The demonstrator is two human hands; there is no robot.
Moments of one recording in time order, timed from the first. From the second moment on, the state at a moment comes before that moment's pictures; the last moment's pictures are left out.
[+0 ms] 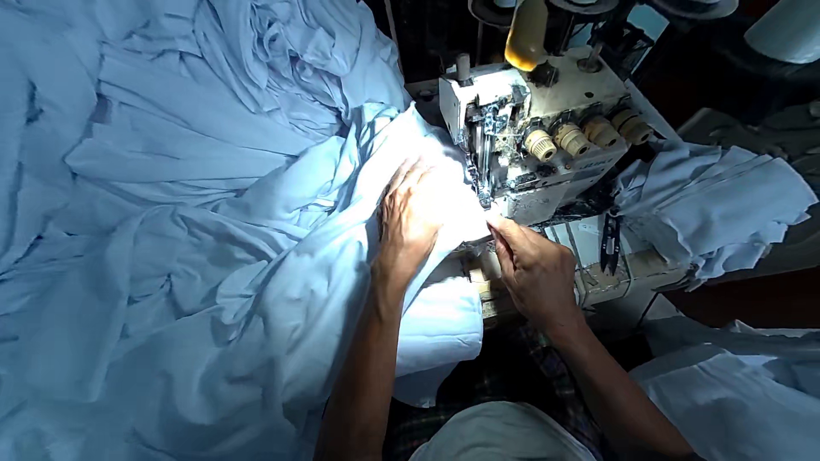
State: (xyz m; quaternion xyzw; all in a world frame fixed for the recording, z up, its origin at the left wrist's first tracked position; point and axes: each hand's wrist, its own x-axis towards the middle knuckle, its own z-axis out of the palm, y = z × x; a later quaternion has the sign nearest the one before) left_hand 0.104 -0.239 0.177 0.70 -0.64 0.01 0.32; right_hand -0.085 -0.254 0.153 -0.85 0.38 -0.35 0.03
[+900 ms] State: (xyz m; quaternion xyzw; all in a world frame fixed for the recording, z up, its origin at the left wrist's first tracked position) left_hand 0.242 0.023 0.156 0.89 -0.43 -0.09 0.14; right_hand -0.135 -0.213 0.114 -0.84 0.29 -0.38 0.27
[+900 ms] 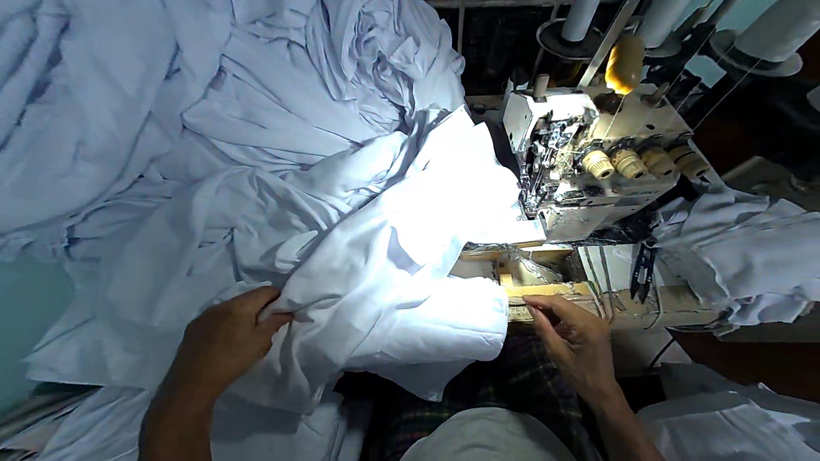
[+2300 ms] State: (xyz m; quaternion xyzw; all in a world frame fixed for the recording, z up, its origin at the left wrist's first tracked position) left_hand 0.027 -0.123 0.130 0.73 -0.63 0.04 0.25; right_hand -0.152 -0.188 0.111 -0.83 0.36 -0.36 0.24
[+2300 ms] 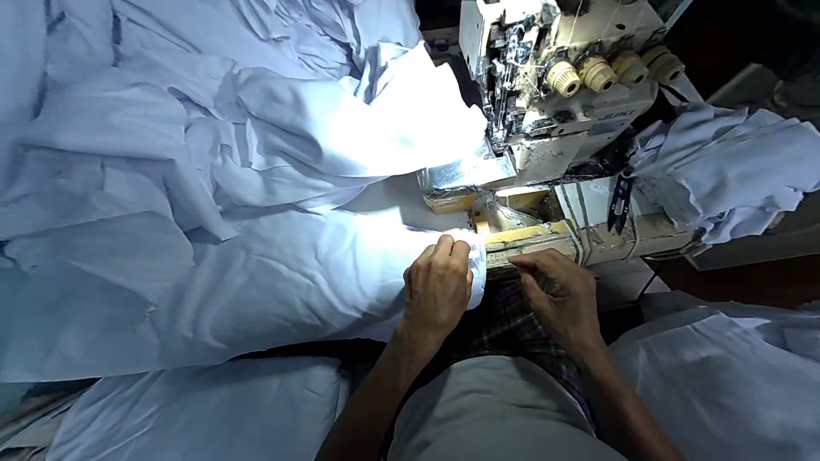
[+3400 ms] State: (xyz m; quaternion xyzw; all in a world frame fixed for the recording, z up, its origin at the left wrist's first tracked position) left_hand 0.153 -0.004 0.220 0.66 -0.69 -0.23 0.21; right_hand -0.065 -0.125 0.157 -0.88 0.04 -0.39 0.28
